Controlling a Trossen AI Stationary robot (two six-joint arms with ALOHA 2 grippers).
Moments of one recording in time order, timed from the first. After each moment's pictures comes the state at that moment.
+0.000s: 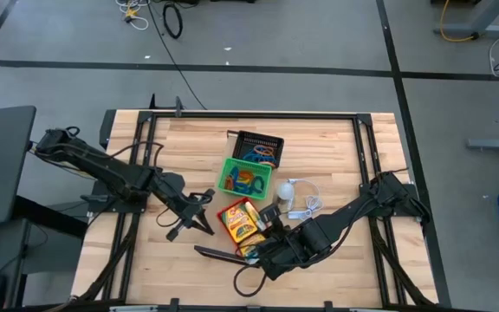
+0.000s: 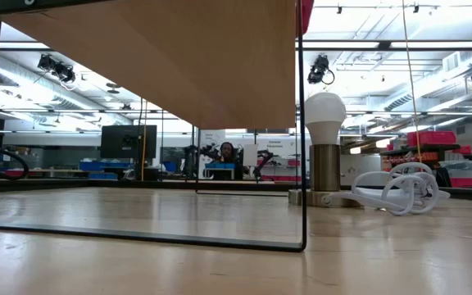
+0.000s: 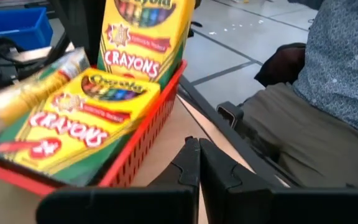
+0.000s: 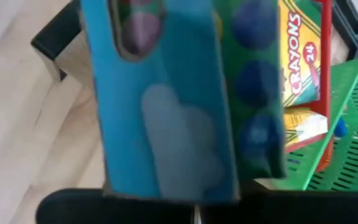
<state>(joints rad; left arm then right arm) -0.32 1.11 0.62 0.15 0.29 0.13 0.55 2.03 2.04 -1.29 0.48 -0.07</state>
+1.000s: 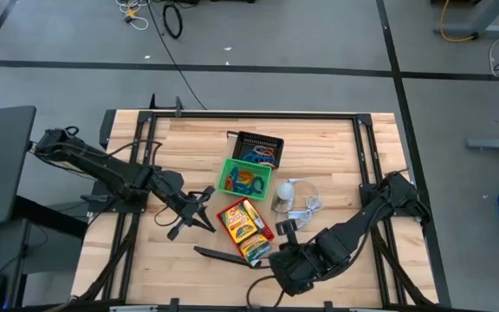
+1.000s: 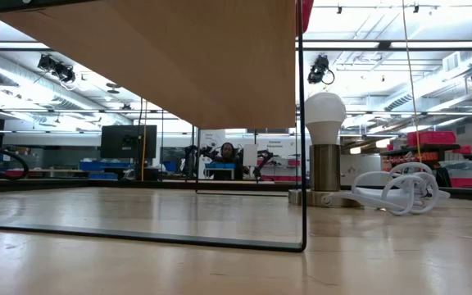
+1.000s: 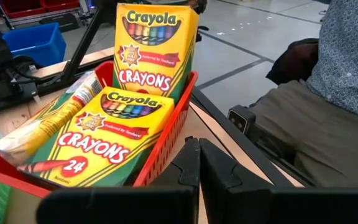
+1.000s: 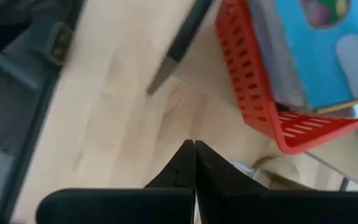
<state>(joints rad) -0.31 1.10 0.66 0.12 0.26 0.20 0.64 1.97 2.00 -1.28 0.30 0.26</state>
